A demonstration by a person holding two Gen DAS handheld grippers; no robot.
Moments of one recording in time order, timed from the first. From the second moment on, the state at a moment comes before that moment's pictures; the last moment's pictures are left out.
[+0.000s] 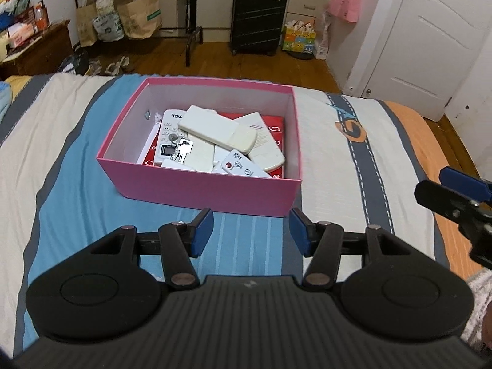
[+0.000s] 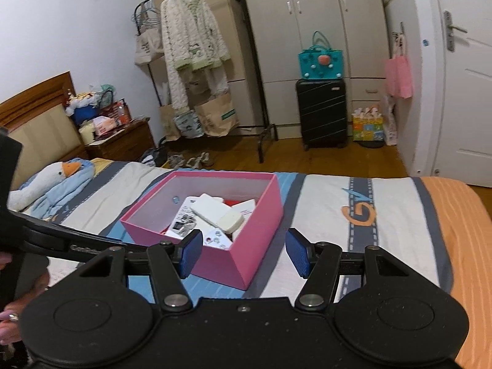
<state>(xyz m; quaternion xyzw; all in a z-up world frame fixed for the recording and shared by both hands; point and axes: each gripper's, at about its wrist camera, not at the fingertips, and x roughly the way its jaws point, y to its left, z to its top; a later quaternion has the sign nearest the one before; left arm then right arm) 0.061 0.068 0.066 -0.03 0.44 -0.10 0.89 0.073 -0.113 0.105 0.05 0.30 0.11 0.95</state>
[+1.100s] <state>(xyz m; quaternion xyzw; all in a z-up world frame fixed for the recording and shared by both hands) 0.042 0.077 0.064 -0.04 0.42 -0.06 0.91 0.050 -0.120 0.105 0.03 0.31 -0.05 0.95</state>
